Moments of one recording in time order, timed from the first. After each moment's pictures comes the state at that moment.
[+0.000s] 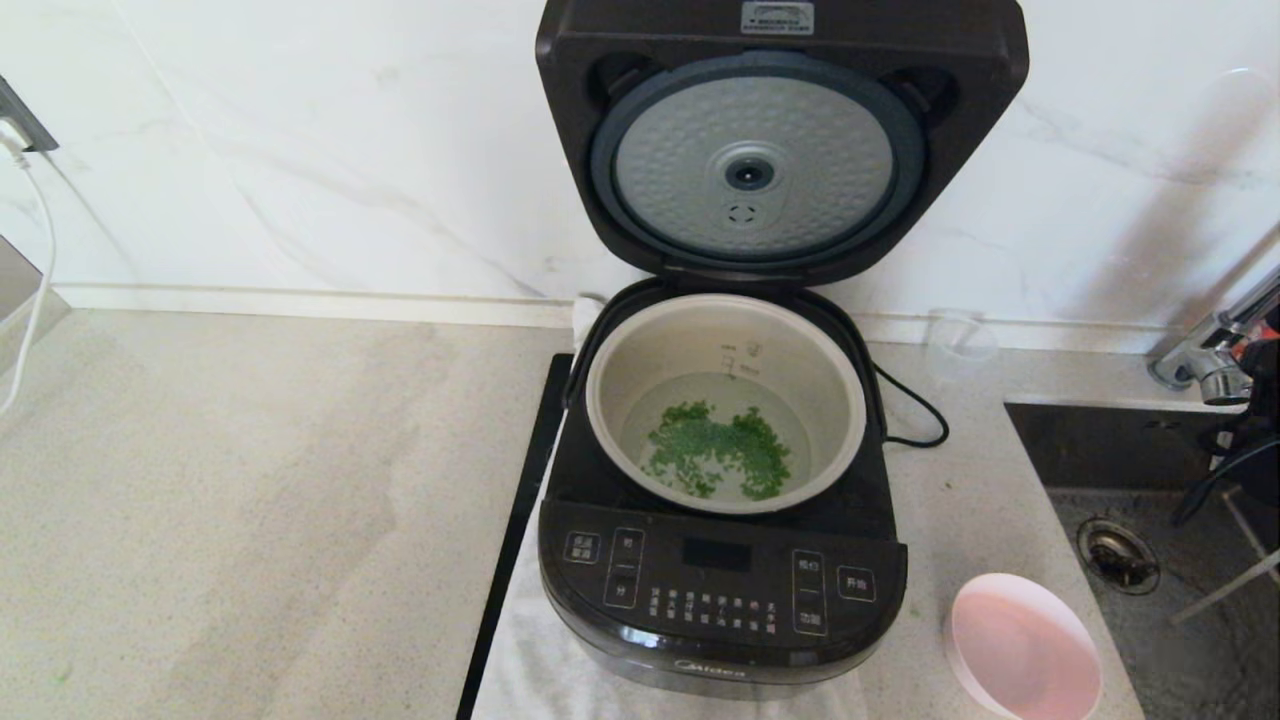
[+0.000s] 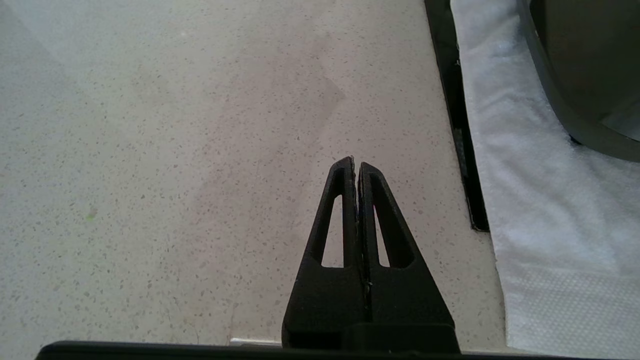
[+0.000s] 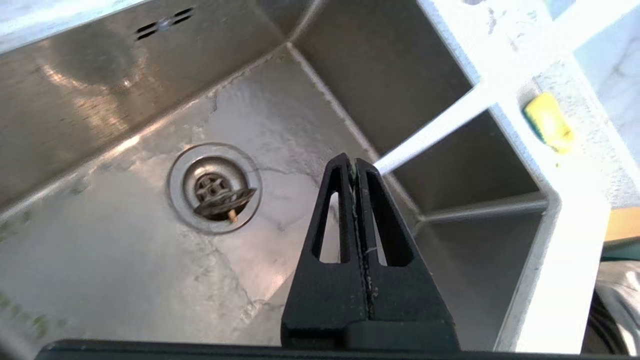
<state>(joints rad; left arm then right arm) -0.01 0.00 0.00 0.00 -0.03 0.07 -0.40 1.96 -0.97 -0.55 -0.67 0.07</state>
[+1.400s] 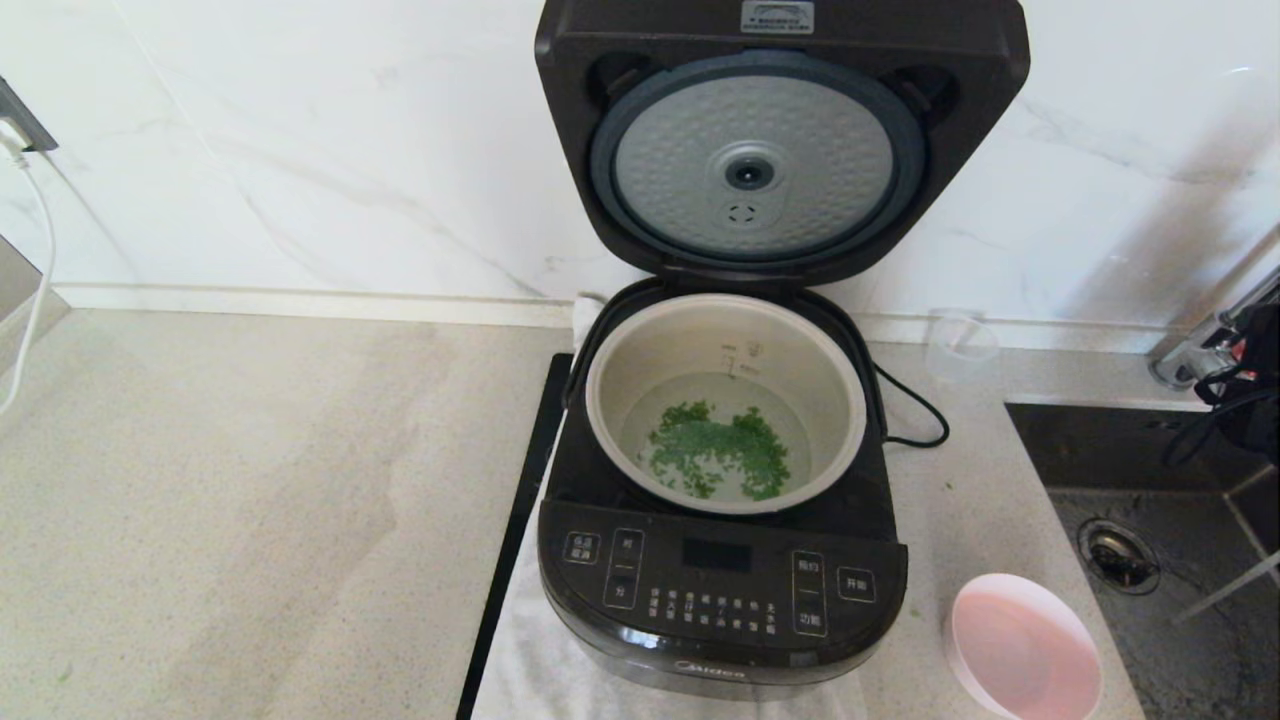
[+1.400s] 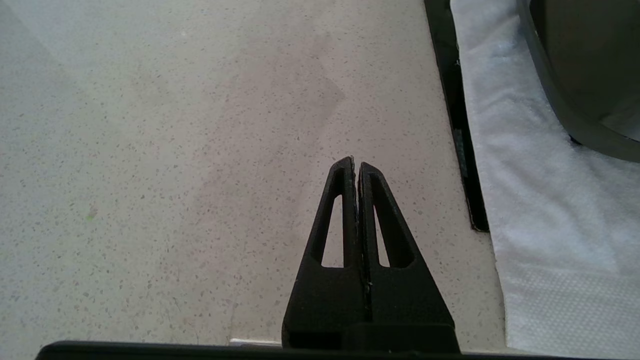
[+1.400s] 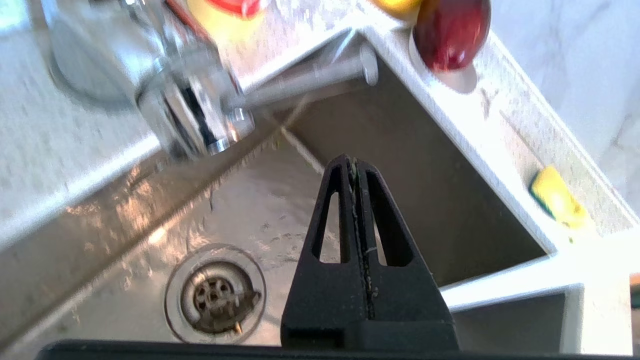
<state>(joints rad) -0.01 0.00 0.00 0.00 -0.03 0.07 -0.46 2.17 -1.33 -0.56 -0.68 0.00</state>
